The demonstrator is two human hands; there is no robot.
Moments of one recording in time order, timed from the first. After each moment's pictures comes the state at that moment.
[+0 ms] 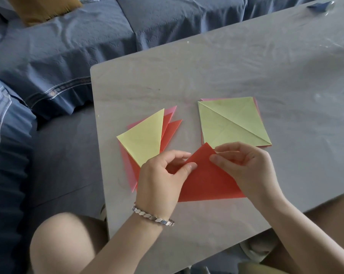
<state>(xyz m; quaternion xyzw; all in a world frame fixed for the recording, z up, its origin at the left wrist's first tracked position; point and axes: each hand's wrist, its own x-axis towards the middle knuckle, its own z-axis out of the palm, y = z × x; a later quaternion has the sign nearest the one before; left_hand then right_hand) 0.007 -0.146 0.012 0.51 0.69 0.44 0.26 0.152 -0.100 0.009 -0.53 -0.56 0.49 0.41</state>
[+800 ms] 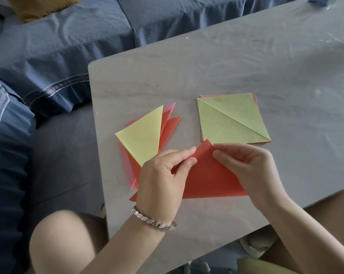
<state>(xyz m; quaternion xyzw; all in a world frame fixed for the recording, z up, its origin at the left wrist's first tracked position) 0.012 -0.151 0.017 0.59 0.66 0.44 0.14 0.154 -0.106 0.015 -0.51 -0.52 0.54 0.43</state>
